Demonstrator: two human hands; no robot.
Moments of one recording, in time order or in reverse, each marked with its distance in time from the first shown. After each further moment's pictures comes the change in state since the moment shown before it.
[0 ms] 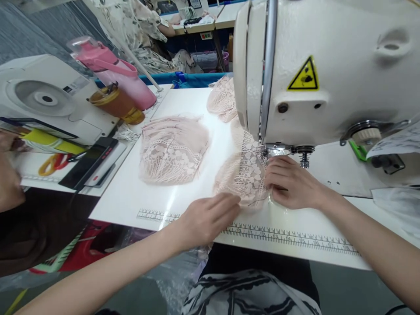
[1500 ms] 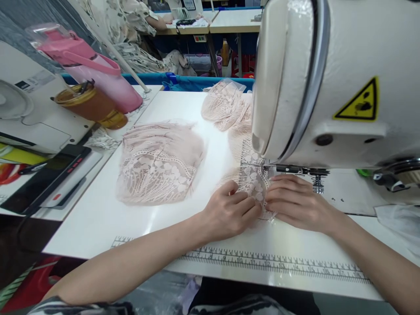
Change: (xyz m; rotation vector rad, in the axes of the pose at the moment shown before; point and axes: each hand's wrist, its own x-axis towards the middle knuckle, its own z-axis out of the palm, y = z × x) left_hand 0.050 -0.030 0.042 0.105 0.211 0.074; right_hand -0.002 -0.003 -0.002 -0.175 0.045 -0.114
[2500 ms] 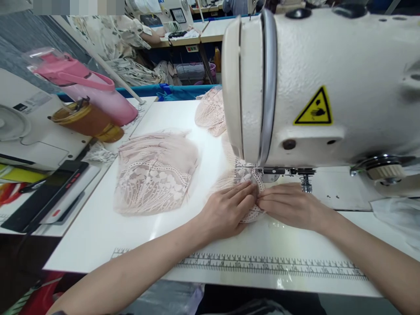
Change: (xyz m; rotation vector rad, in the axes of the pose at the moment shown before) left_hand -0.008 -0.006 0.007 -0.224 -0.227 -0.142; right_hand -0.001 -0.005 0.008 -0.104 0.082 0.064
